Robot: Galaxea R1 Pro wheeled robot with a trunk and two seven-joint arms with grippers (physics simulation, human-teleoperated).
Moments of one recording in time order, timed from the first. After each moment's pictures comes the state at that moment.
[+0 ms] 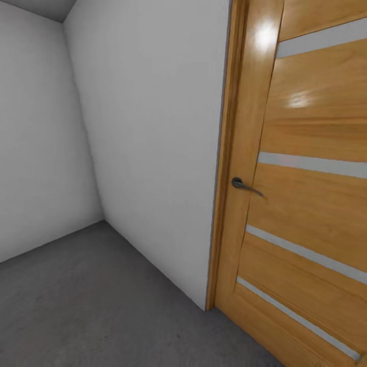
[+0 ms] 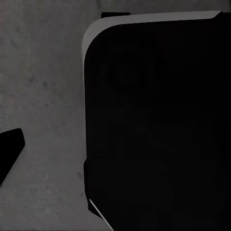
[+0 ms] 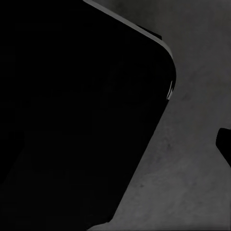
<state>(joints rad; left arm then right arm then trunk) 0.00 0.02 0.01 -0.03 0.01 -0.01 0.00 0.00 0.00 0.49 0.00 -0.09 -0.08 -0.01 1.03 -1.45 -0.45</state>
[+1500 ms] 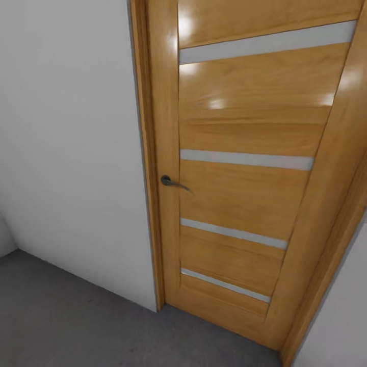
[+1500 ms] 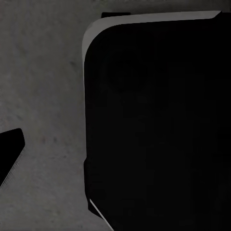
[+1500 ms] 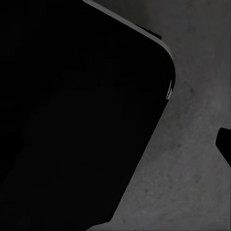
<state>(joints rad) 0.00 0.02 0.01 -0.03 0.01 -0.01 0.00 0.00 0.00 0.49 0.00 -0.09 -0.08 -0.01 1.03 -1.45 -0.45</state>
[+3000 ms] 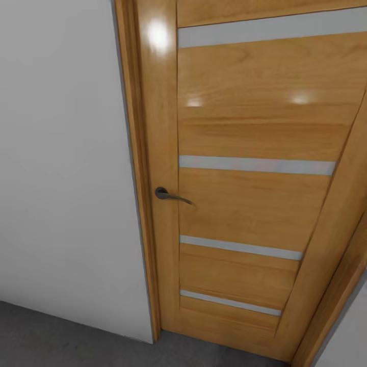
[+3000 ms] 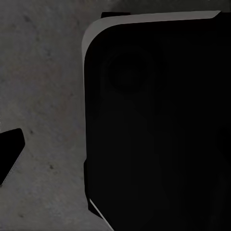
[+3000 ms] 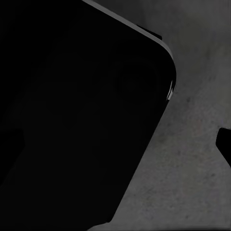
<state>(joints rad) 0.00 0.02 0.01 -0.03 0.01 -0.01 0.00 0.00 0.00 0.49 0.00 -0.09 -0.08 -0.01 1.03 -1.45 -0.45</state>
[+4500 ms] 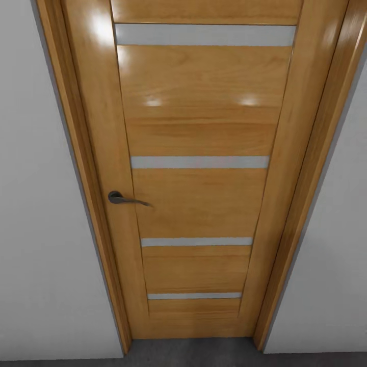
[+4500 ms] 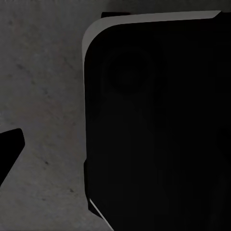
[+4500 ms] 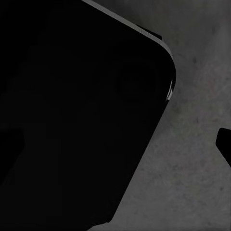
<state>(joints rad) 0.00 0.02 0.01 -0.03 0.01 -0.01 0.00 0.00 0.00 0.49 0.00 -0.09 -0.08 -0.01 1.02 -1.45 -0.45</state>
